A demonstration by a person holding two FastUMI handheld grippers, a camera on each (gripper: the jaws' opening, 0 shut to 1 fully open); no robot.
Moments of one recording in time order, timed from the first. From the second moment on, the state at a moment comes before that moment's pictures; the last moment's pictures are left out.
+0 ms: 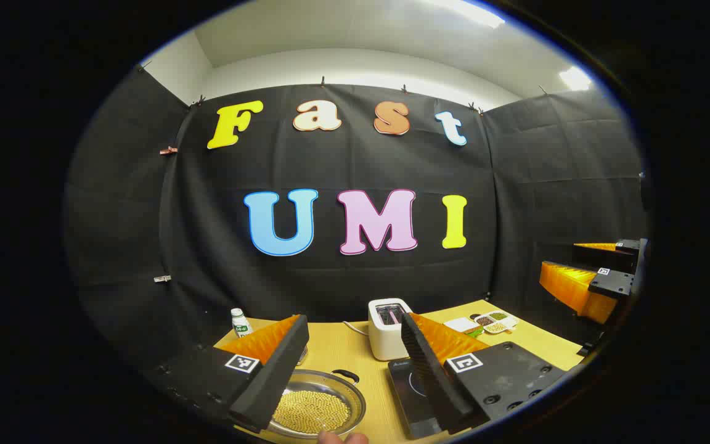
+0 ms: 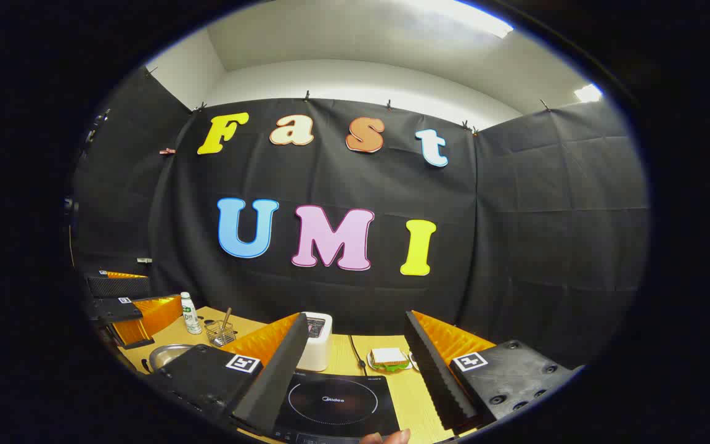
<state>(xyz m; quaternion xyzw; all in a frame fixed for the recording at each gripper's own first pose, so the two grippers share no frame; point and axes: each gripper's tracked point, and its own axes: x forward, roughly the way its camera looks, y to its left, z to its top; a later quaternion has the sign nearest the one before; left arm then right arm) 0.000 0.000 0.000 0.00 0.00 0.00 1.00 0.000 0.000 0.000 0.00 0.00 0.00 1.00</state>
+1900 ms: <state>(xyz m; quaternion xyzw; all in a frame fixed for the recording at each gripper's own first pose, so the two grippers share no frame) -0.065 0.018 -0.196 0.01 0.28 -0.15 0.95 0.005 0.017 -0.023 -0.04 0.02 0.02 1.00</state>
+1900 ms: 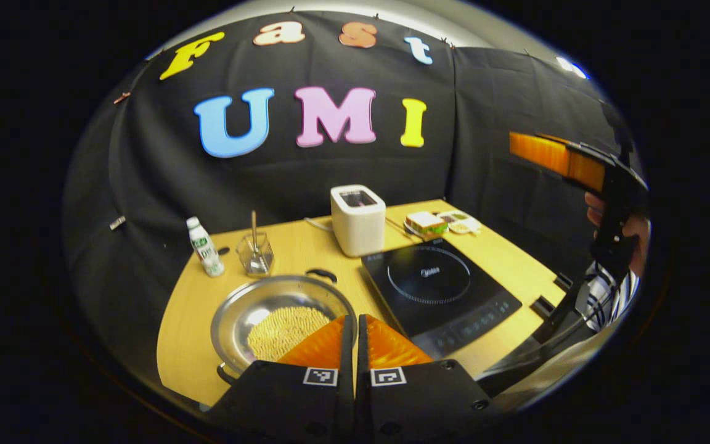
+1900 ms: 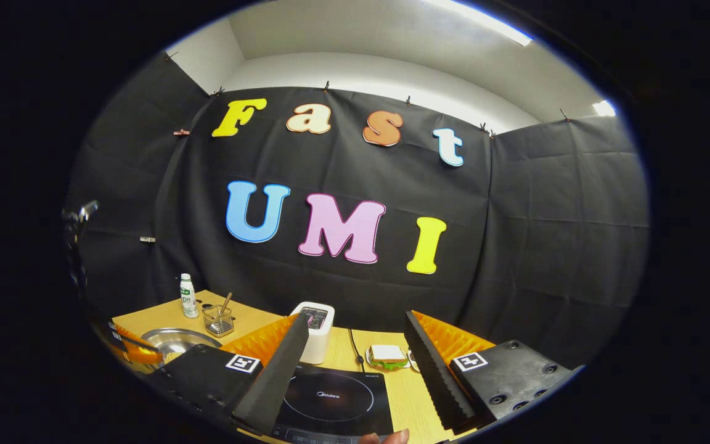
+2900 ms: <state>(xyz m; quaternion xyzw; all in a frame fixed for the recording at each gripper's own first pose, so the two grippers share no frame) -0.098 0.149 -0.354 0.02 0.53 -0.18 0.83 0.004 0.021 -0.045 -0.06 0.06 0.01 1.00</state>
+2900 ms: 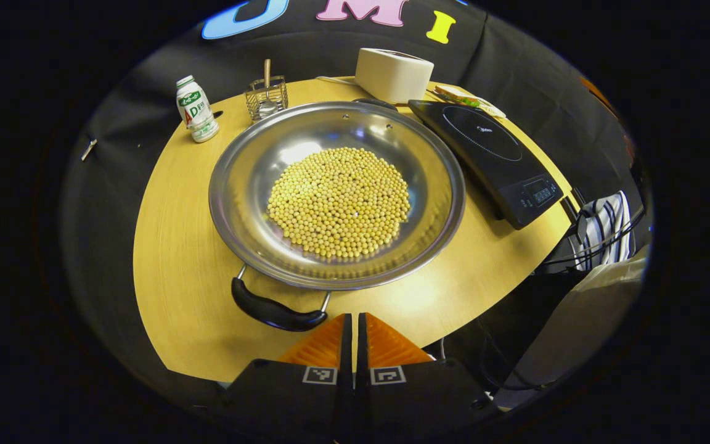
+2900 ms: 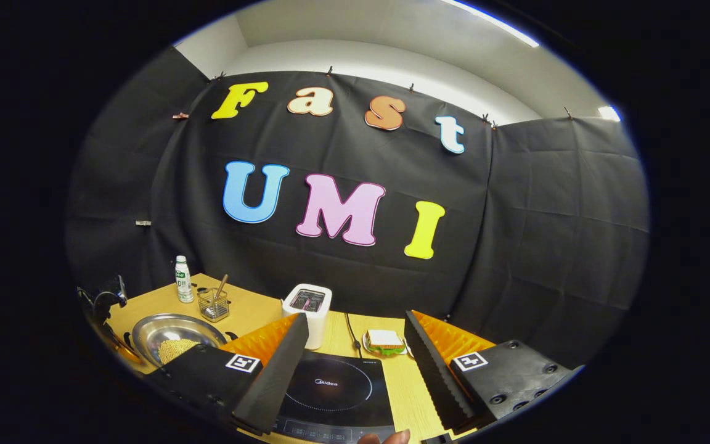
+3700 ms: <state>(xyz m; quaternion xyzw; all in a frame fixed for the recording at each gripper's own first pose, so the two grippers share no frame) -0.060 0.235 -0.372 0.12 0.52 -0.23 0.81 0.006 0.021 -0.053 -0.08 0.08 0.00 0.99</state>
